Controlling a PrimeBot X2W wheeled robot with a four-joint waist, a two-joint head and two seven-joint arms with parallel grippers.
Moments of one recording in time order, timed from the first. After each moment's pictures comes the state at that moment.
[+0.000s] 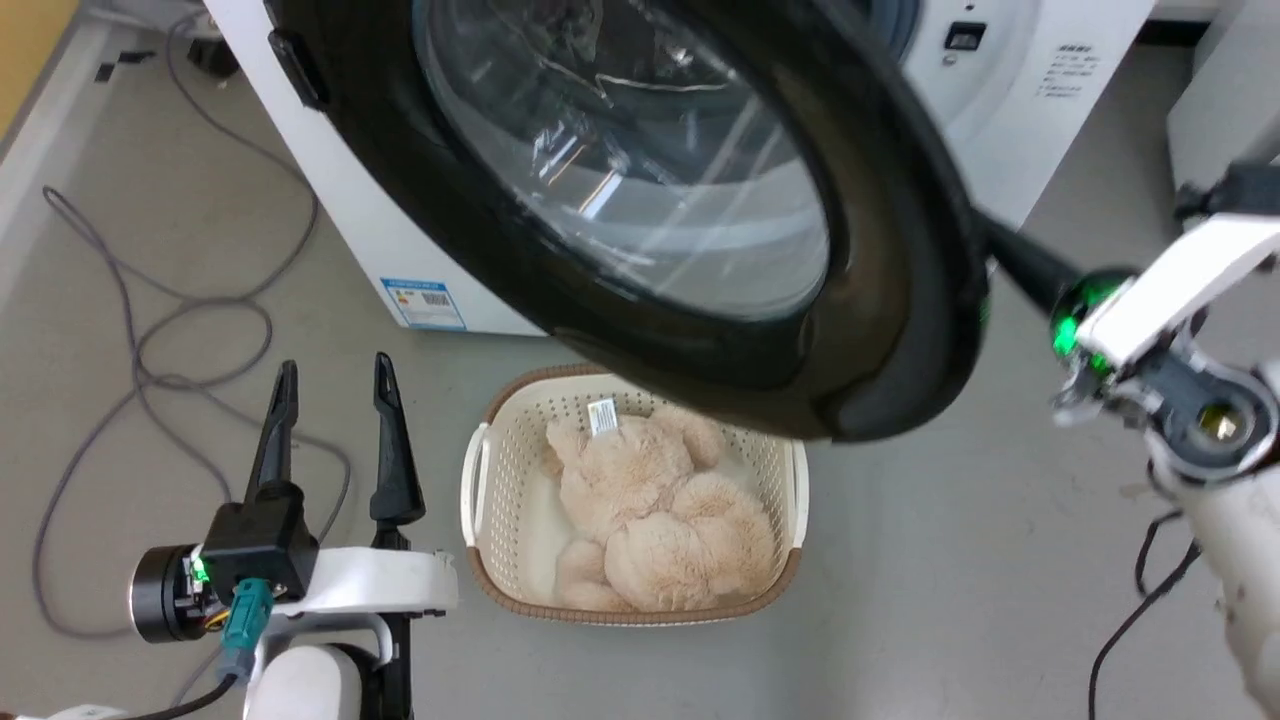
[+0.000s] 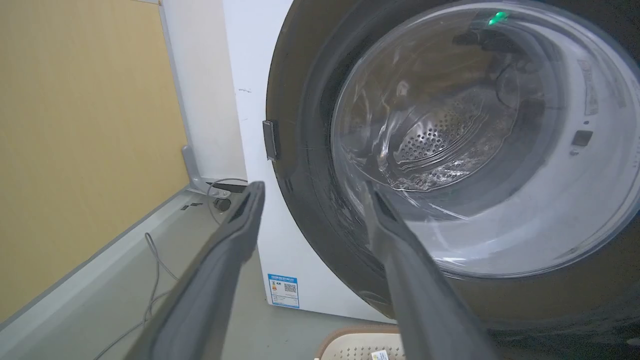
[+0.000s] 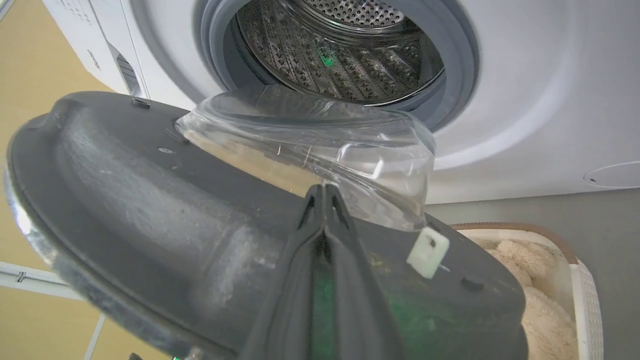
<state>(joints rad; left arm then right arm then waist) -0.16 0.05 -0.03 0.02 -0.08 0.14 -0.26 -0.72 -0.39 0.36 0.44 1.53 0.12 0.35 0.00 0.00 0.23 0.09</state>
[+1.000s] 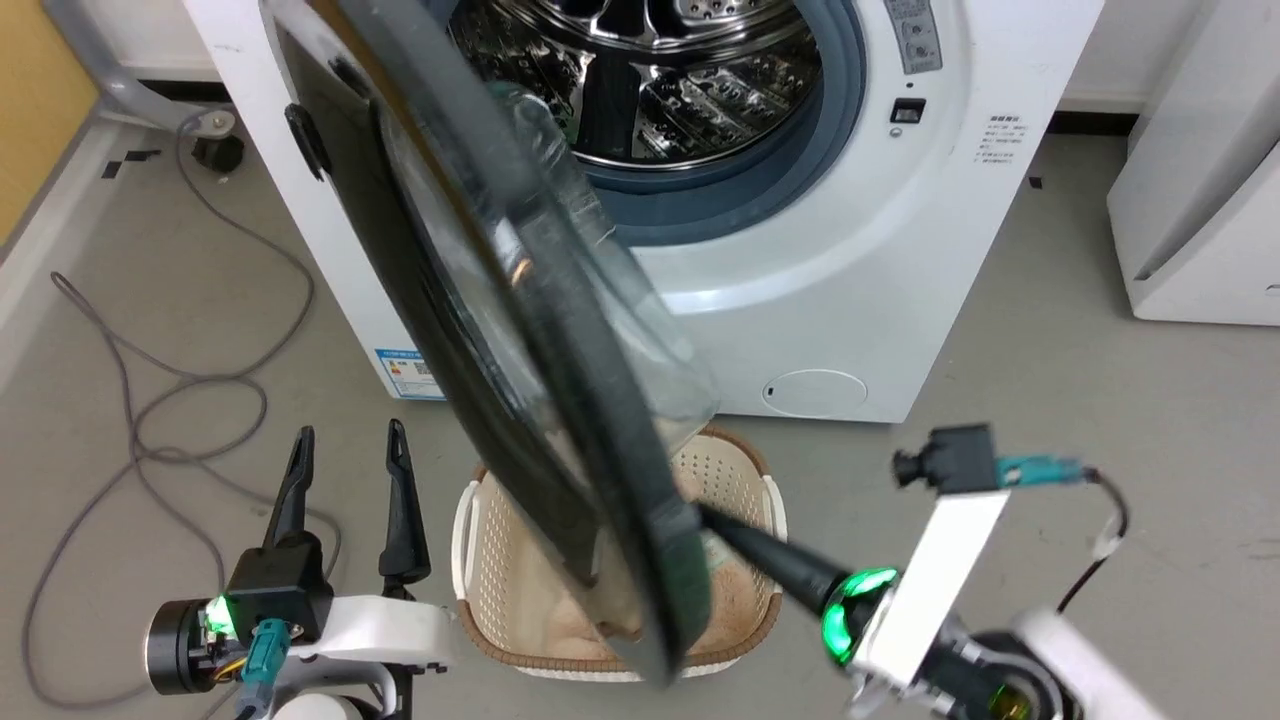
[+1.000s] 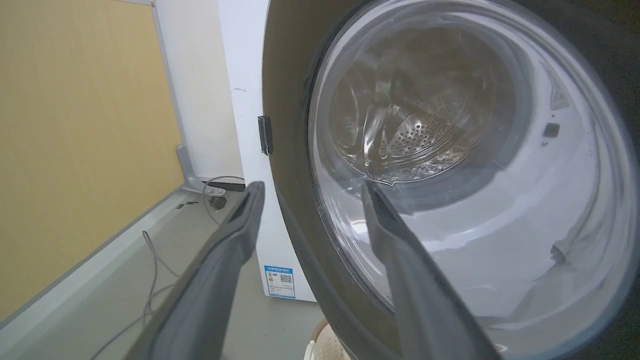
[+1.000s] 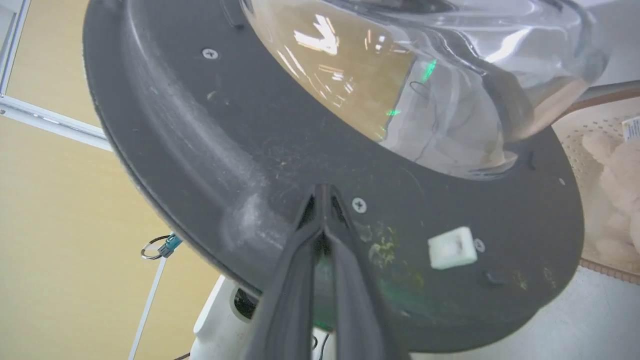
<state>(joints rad) -0.08 0.05 -0.03 0.06 -0.06 0.12 -0.26 -0.34 -0.30 0.62 0.03 1.52 0.12 0.31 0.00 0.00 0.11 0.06</state>
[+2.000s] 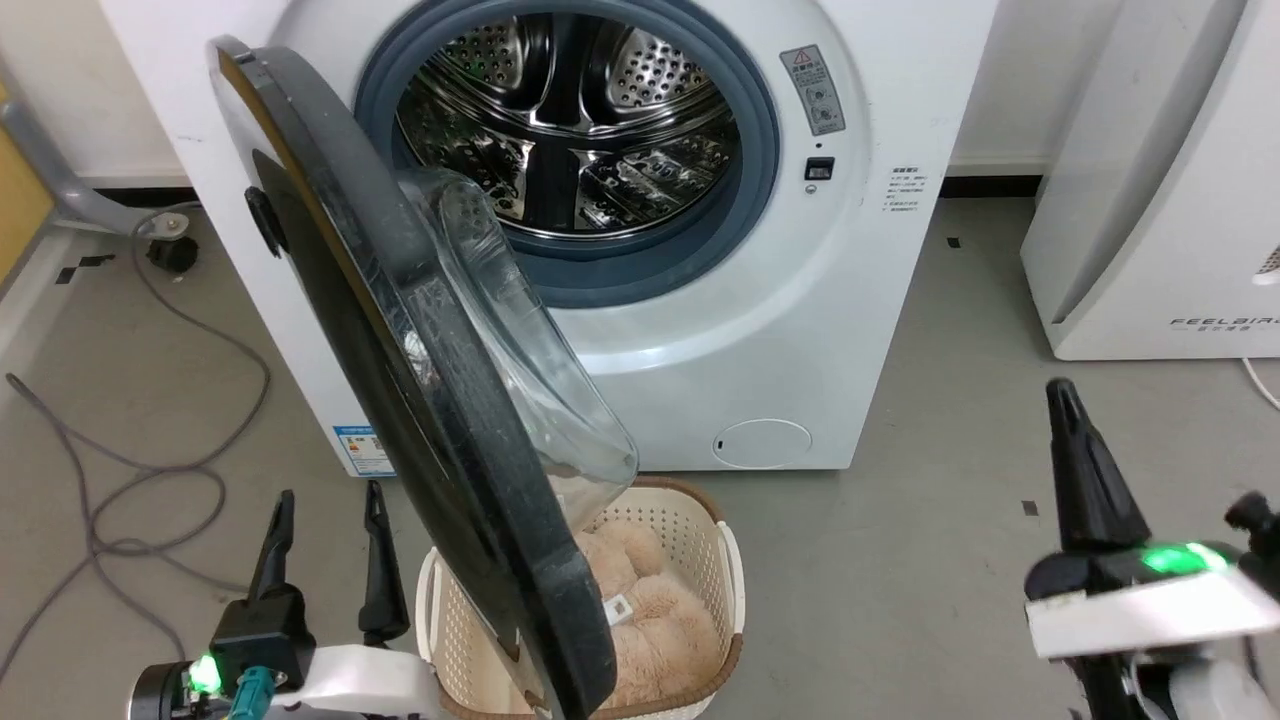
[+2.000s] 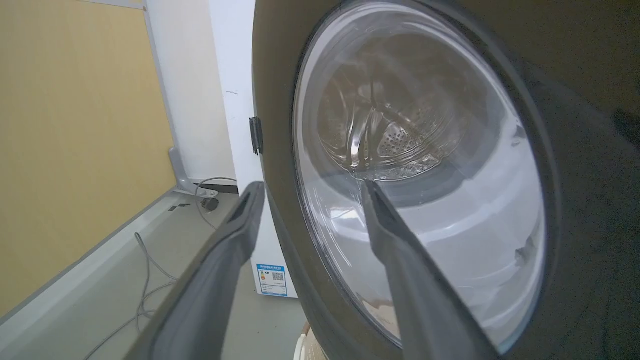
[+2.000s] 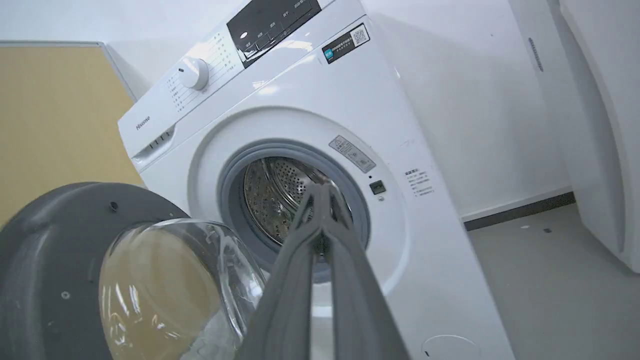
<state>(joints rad) 0.00 0.05 0.01 0.08 -0.06 0.12 -0.26 -0.12 -0.19 0.13 0.03 0.74 0.13 -0.26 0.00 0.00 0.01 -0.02</state>
